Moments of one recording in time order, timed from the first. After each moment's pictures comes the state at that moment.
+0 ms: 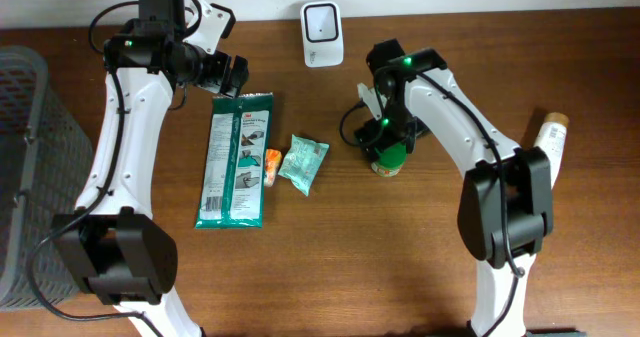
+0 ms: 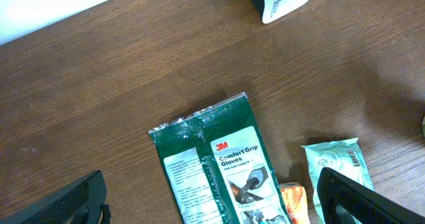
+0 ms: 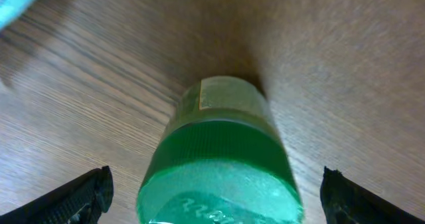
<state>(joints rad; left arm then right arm) -0.05 1.94 1.92 -0.96 0.21 0.32 0.32 2.13 1.79 -1.24 -0.05 -0.16</state>
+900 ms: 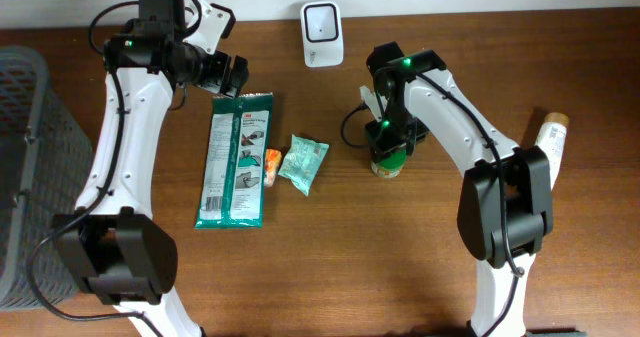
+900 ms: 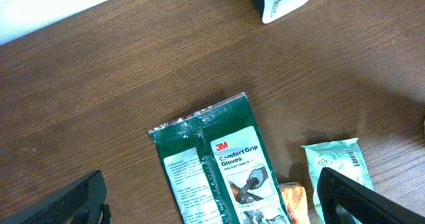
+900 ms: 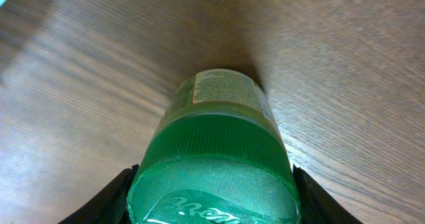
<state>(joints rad) -0.05 1.94 1.92 -0.96 0.21 0.32 0.32 2.13 1.80 -1.27 -0.05 -0.13</state>
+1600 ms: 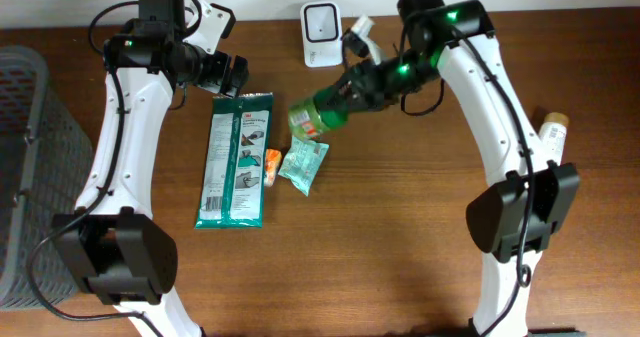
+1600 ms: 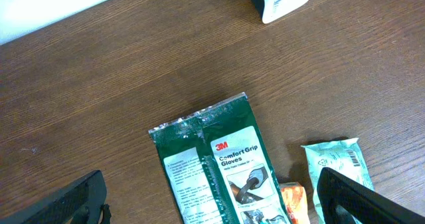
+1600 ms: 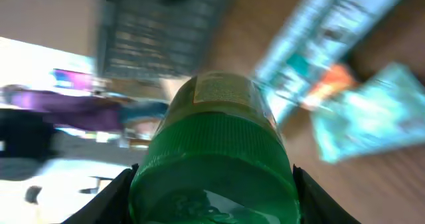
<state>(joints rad) -0.05 1.94 1.92 -0.96 0.21 0.32 0.23 2.14 2.20 -1.49 -1.12 -0.21</state>
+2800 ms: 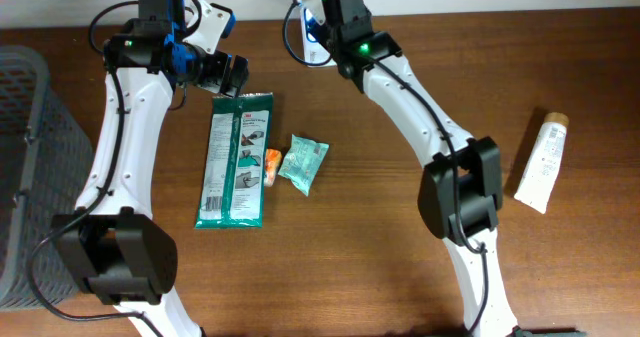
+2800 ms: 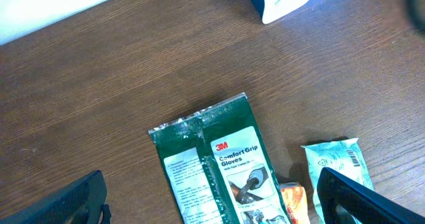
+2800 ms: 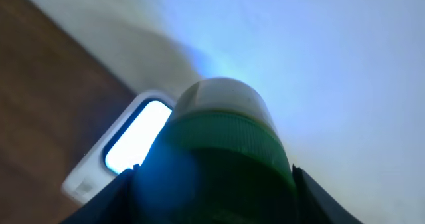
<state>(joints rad) -0.05 1.94 1.92 -0.96 0.21 0.32 0.42 2.39 2.20 -0.27 0.25 -0.58</state>
